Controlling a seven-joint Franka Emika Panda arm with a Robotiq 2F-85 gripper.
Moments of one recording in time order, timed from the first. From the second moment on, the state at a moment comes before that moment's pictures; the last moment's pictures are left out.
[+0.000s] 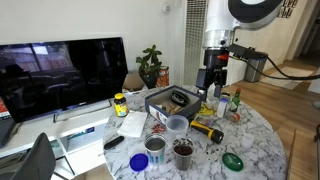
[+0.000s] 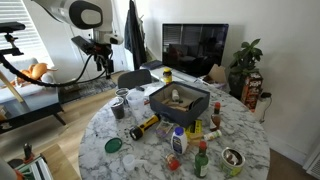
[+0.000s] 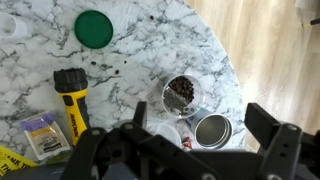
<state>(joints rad) 0.17 -0.19 0.16 -2.33 0.33 2.11 0.22</state>
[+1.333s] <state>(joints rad) 0.07 0.13 0.06 -2.48 0.38 2.62 -0.21</state>
